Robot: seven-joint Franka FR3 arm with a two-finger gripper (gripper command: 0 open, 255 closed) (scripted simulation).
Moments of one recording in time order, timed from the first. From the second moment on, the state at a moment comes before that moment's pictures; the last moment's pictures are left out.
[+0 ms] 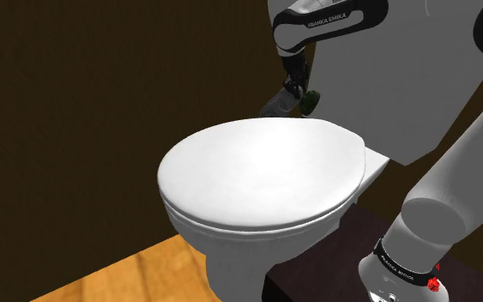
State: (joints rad) arm -0.13 -0.12 0.03 -1.91 -0.45 1.70 -0.06
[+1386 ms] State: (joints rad) arm -0.13 -0.10 0.04 -1.70 -0.45 1.52 -0.13
